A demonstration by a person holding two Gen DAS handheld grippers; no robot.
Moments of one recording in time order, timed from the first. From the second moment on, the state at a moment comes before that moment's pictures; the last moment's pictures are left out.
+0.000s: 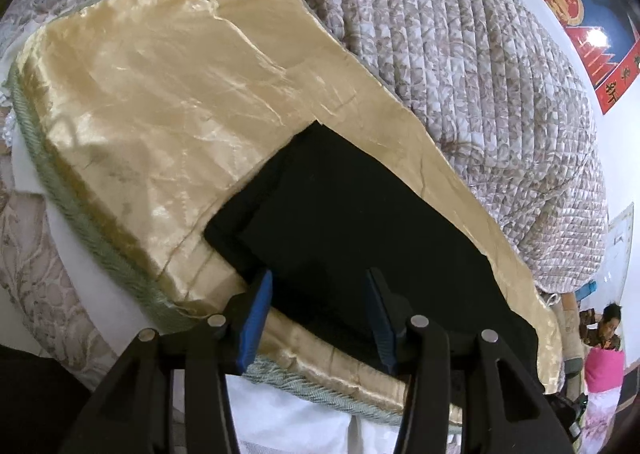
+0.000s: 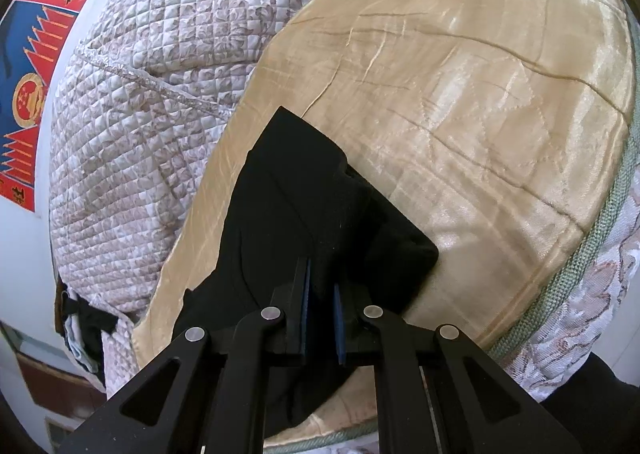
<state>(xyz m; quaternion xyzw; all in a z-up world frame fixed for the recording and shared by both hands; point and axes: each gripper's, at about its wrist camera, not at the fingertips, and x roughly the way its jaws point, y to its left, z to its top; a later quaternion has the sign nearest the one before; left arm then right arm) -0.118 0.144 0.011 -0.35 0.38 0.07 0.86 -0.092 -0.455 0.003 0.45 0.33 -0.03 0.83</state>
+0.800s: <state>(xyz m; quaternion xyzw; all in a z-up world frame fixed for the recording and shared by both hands) -0.100 0.132 0.060 -0.22 0.36 0.14 0.89 -0.098 -0.447 0.021 0.43 0.31 -0.03 0.85</state>
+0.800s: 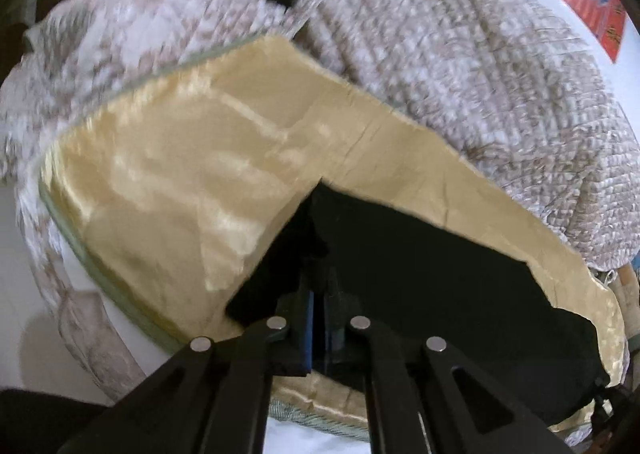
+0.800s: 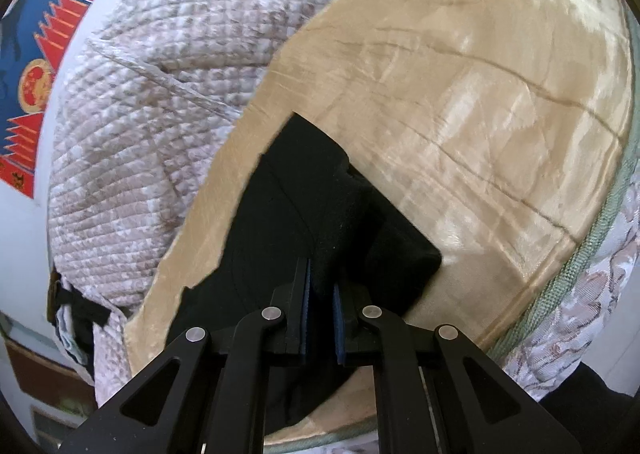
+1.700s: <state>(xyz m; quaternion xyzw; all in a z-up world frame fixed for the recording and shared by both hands) 0.013 0.147 0.052 -0.18 0.41 0.11 0.89 -0.055 -0.421 0.086 0.26 0.33 -0.06 0.90</state>
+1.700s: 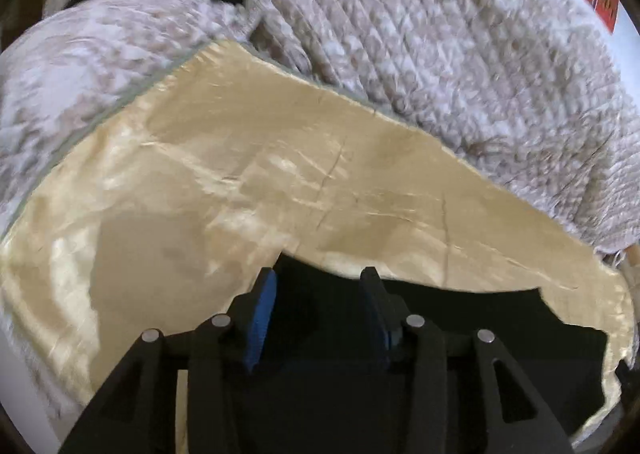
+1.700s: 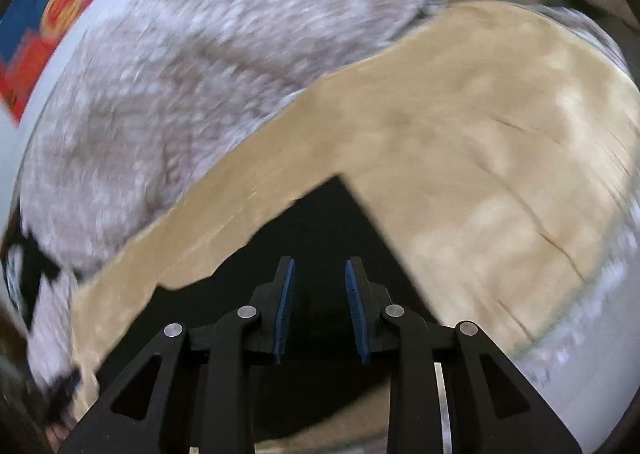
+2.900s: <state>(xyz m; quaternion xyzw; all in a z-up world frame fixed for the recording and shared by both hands) 0.010 0.161 0.032 -0.11 0.42 0.08 0.90 0.003 -0.401 0.055 0.26 0.38 0.01 0.89</state>
